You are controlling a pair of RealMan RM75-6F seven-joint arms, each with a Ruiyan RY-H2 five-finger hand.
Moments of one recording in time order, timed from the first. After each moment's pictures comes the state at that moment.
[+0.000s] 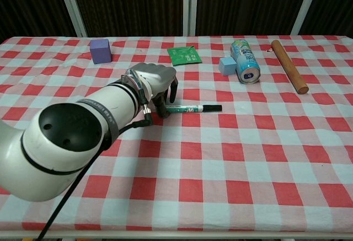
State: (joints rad) left arm -1.07 -2.07 -0.36 -1.21 0.45 1.08 1.00; right arm 0.14 -1.46 0.15 -1.71 -1.37 1.46 -0.30
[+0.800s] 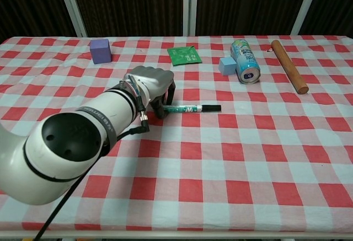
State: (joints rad) left arm -1.06 -2.09 -0.34 -1.16 0.49 1.06 0.97; right arm 0.15 -1.45 0.15 -1.71 -1.35 1.47 -0.28
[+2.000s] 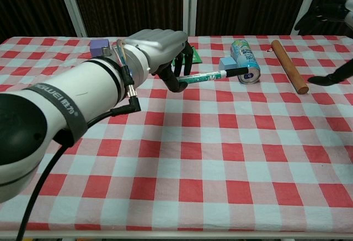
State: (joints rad) left arm -1.00 -1.93 -0.34 -1.52 0.69 1.20 0.91; right arm 0.36 -1.51 0.24 -1.71 -1.35 1.29 -0.45
